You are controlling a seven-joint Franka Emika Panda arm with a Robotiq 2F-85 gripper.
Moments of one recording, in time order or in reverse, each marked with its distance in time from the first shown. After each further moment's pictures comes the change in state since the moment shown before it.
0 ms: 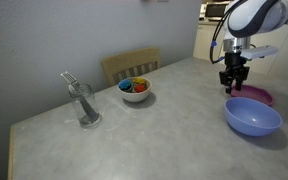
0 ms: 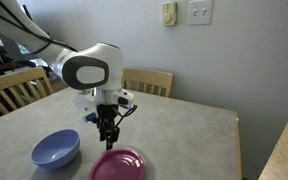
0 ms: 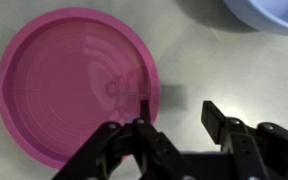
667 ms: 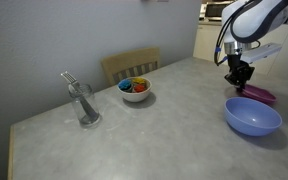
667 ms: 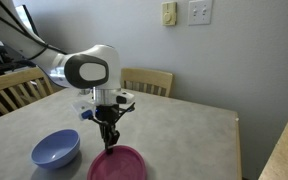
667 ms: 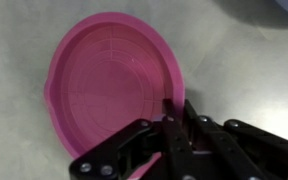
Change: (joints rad) arm 0.040 0.007 -0.042 -0.001 -0.203 -0.030 0.216
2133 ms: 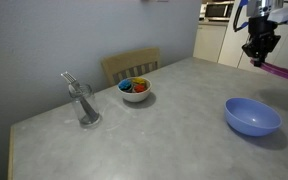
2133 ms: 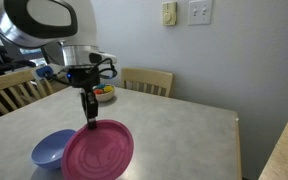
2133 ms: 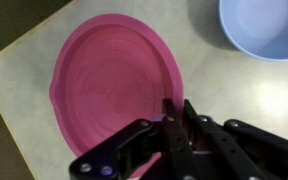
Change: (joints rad) arm 0.002 -0.368 0.010 -0.158 -0.047 -0.120 0.080
